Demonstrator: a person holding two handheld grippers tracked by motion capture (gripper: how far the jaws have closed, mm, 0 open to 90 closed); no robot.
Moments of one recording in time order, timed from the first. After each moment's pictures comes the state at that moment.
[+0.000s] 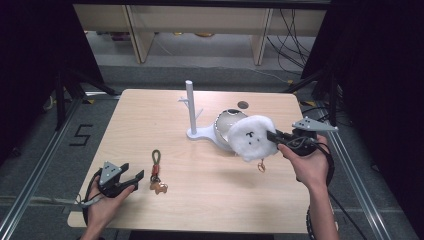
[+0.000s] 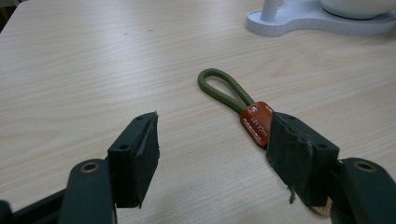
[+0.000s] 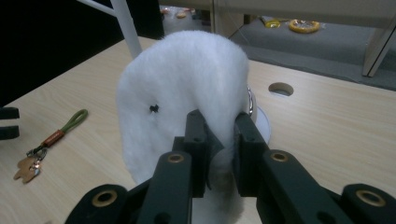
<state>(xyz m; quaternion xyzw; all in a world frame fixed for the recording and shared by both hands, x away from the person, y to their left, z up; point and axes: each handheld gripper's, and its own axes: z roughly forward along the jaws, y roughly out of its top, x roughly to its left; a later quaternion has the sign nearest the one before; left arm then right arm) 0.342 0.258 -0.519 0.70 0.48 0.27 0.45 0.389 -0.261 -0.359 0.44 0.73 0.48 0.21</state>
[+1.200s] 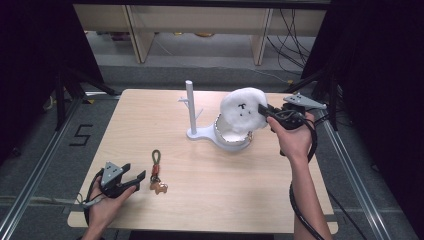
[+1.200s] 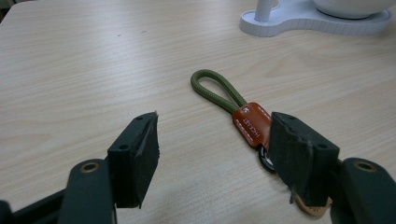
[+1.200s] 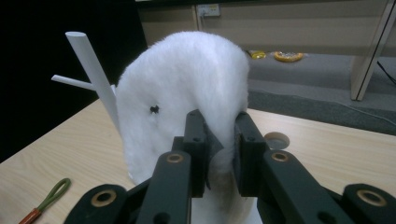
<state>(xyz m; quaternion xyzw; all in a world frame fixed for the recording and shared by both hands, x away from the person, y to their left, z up) 0.341 0.254 -0.519 0.70 0.47 0.27 0.46 0.443 -0.234 -0.339 0.46 0.68 0.53 0.24</state>
